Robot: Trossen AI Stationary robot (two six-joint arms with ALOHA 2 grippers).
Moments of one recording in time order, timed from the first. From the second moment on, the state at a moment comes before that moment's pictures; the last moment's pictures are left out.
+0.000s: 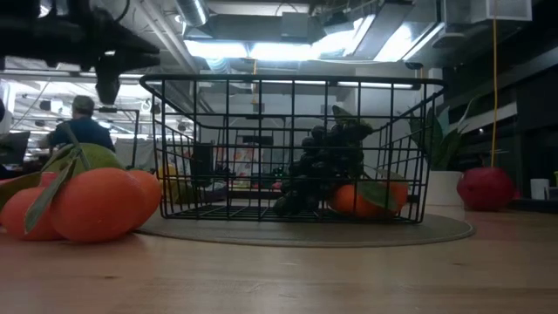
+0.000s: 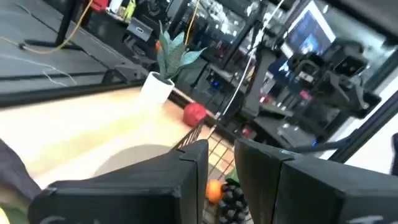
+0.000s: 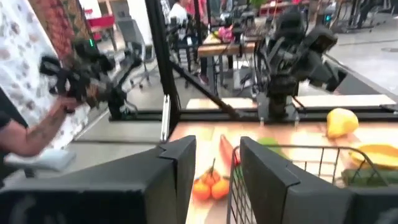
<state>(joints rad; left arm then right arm) 0.08 0.19 0.16 0.15 -0.22 -0.54 0.46 1.01 0.76 0.15 0.24 0.16</state>
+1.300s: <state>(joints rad) 0.41 1.07 0.82 -0.61 -0.50 -0.63 0.46 0.78 0.76 -0.34 0.24 0.36</state>
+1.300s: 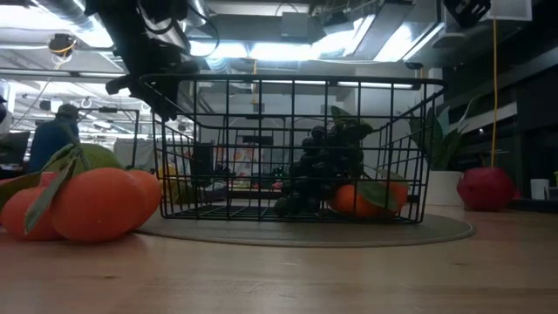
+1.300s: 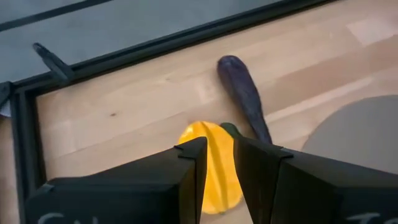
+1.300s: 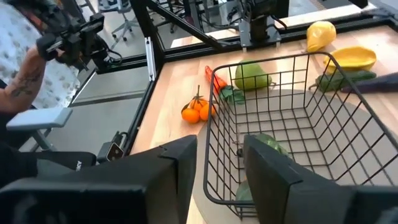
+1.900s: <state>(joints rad) 0.43 1.10 0.82 -0.61 -0.49 -0.65 0.46 0.77 0.76 -0.45 0.24 0.34</state>
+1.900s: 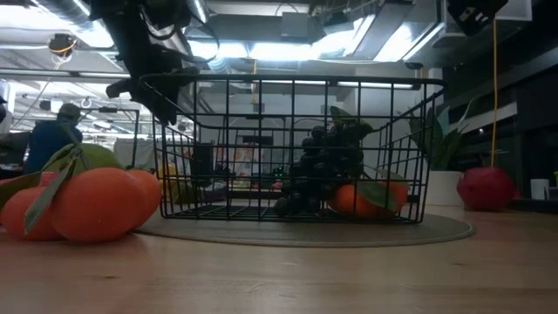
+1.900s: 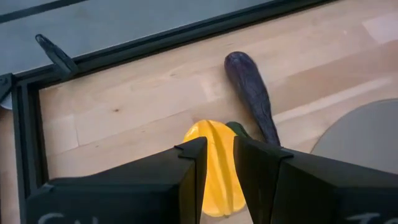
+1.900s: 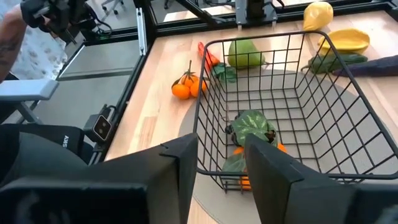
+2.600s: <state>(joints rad) 0.43 1.37 0.82 -0.61 -0.44 -0.79 0.46 0.77 0.76 -0.45 0.24 0.34</state>
